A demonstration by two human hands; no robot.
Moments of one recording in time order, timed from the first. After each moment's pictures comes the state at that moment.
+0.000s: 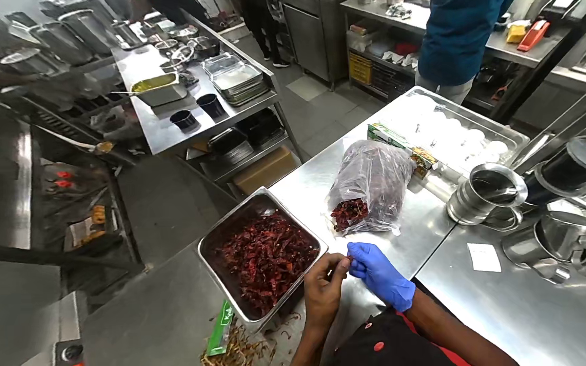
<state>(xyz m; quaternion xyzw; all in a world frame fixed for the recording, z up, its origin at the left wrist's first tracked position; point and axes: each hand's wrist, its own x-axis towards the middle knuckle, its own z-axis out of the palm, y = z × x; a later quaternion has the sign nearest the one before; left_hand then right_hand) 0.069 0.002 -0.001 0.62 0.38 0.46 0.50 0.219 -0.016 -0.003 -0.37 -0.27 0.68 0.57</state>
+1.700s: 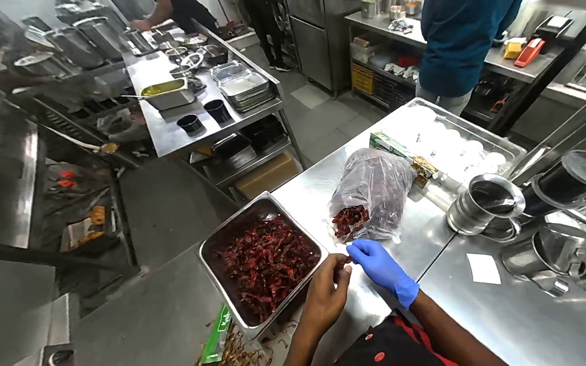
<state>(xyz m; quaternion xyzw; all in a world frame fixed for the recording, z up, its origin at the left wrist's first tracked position) 0.060 0.016 0.013 0.74 0.45 0.25 0.43 0.246 0.001 0.010 -0.57 -0.53 0.47 0.41</state>
